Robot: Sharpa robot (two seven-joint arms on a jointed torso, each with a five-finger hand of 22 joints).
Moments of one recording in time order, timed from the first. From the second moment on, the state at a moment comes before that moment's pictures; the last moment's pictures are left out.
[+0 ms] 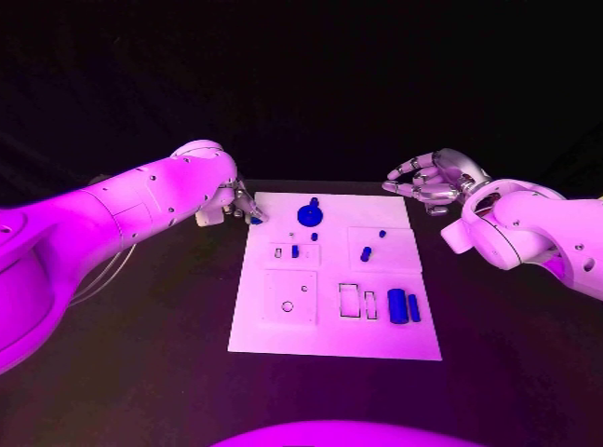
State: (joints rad) left arm 1.32 -0.42 -0.05 0.77 -1.08 0.31 -0.56; left_hand 1.18 -0.12 0.33 0.26 0.04 0.91 0.04 0.70 0.79 1.22 -0.02 1.16 0.81 1.45 -0.09 1.53 1.29 0.08 1.39 0.03 1.42 1.27; right arm 1.35 -0.83 -0.15 1.45 -0.67 -0.45 0.02; right_hand 1.33 -0.13 0.16 0.28 0.22 0.80 0.17 0.29 0.44 1.29 0.08 1.28 1.23 1.47 0.01 1.47 1.30 0.06 1.42 0.11 1.23 1.30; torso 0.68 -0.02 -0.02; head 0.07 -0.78
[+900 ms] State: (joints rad) left arm 1.32 -0.43 -0.04 0.78 -0.99 0.30 -0.52; left_hand 1.23 -0.10 0.55 0.16 0.02 0.88 0.06 0.70 0.80 1.23 -0.02 1.13 0.76 1.46 -0.08 1.53 1.29 0.08 1.39 0.03 1.42 1.26; right arm 1.35 -0.83 -0.15 1.45 -0.67 -0.45 0.01; right_hand 1.33 -0.13 0.16 0.28 0.22 0.80 0.17 0.29 0.44 1.29 0.08 1.28 1.23 1.47 0.01 1.47 1.30 0.06 1.42 0.11 1.23 1.30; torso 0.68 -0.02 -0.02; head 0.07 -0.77
